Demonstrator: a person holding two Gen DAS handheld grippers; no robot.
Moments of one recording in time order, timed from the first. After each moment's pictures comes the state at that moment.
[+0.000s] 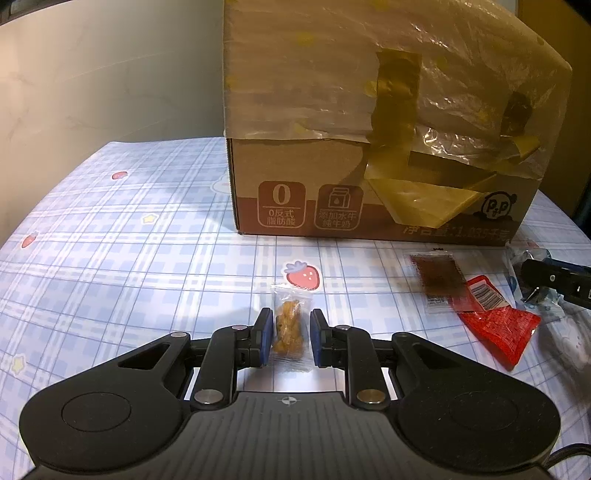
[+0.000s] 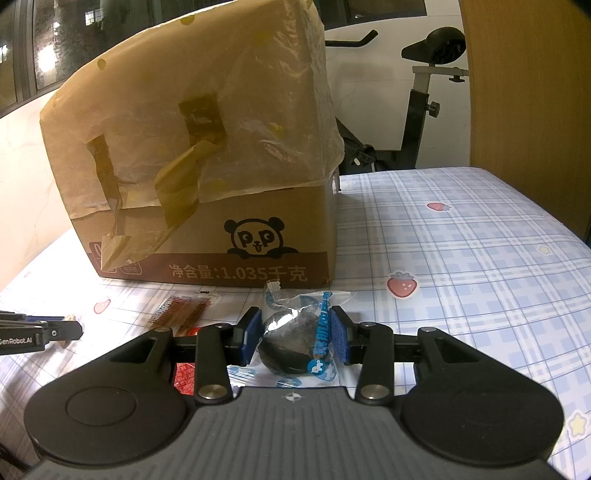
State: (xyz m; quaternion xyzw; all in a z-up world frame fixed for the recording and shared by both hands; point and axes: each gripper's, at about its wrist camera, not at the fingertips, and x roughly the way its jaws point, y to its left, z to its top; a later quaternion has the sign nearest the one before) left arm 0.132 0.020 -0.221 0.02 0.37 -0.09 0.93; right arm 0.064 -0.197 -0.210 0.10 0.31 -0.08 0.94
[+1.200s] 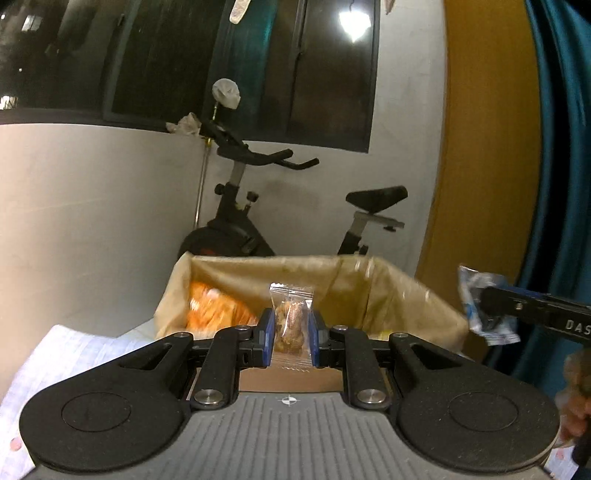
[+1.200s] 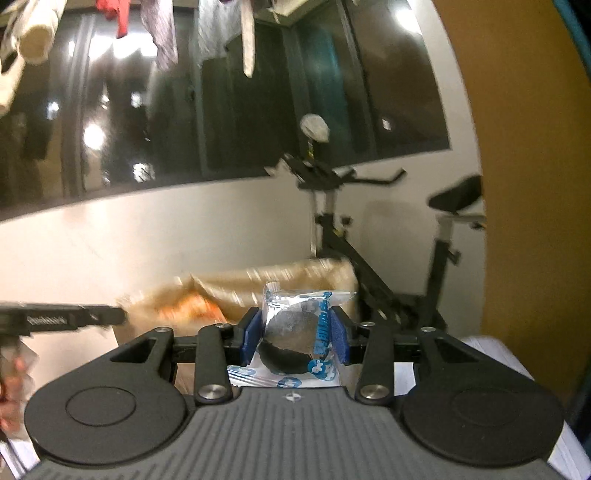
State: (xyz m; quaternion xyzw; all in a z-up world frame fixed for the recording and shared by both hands) left arm 0.164 0.013 -0.029 -0.03 0.15 -0.20 0.97; right arm 0.062 -0.208 -0.035 0.08 0.11 -0.03 0.99
